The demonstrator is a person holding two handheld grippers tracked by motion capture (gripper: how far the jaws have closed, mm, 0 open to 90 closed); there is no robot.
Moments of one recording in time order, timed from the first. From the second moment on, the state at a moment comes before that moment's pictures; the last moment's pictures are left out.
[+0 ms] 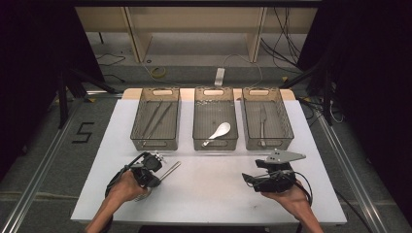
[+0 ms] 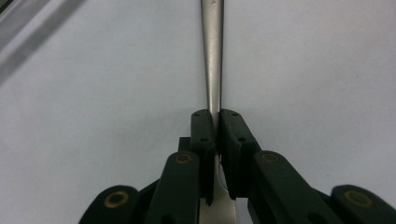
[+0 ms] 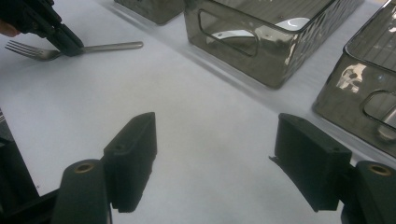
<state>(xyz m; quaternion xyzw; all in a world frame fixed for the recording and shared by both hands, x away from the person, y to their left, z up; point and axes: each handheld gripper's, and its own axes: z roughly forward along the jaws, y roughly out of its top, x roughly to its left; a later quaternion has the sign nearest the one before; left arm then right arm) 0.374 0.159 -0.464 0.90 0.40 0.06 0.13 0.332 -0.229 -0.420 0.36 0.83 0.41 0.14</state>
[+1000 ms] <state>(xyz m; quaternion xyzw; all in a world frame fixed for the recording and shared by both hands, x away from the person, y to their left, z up) 0.357 0.143 -0.433 0.91 0.35 0.01 0.21 0.328 -0.203 -0.415 0.32 0.83 0.43 0.13</state>
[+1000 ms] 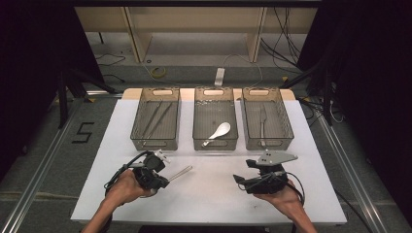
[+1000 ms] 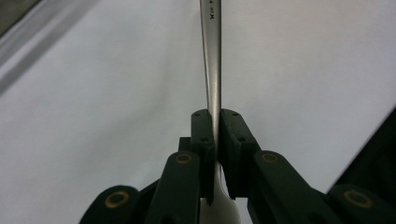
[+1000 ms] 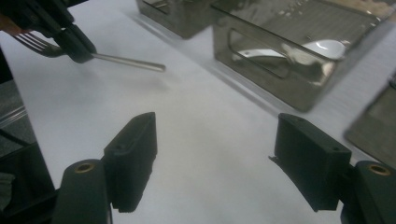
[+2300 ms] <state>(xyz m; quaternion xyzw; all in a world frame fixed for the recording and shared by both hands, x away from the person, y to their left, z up) 0.331 0.075 -0.410 0.94 0.24 -0.07 0.24 0.302 -0.097 -0.447 0.08 0.92 0.33 0.18</state>
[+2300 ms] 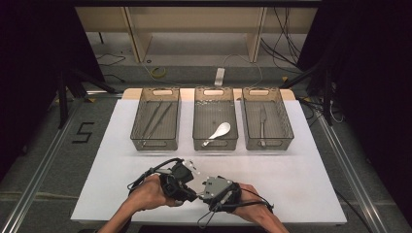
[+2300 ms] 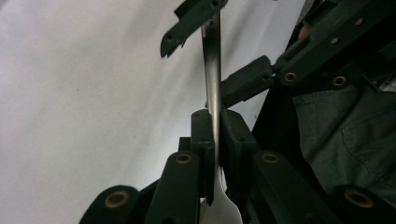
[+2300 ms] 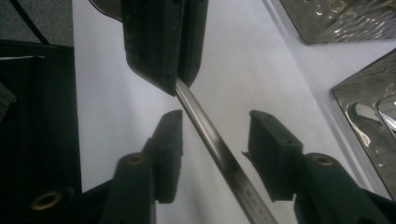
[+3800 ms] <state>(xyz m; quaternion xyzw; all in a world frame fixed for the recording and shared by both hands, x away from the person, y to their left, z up) 0.342 0.116 -0.384 0.84 0.32 0.11 0.43 0.323 -0.136 -0.446 0.10 0.94 0.27 0.21</state>
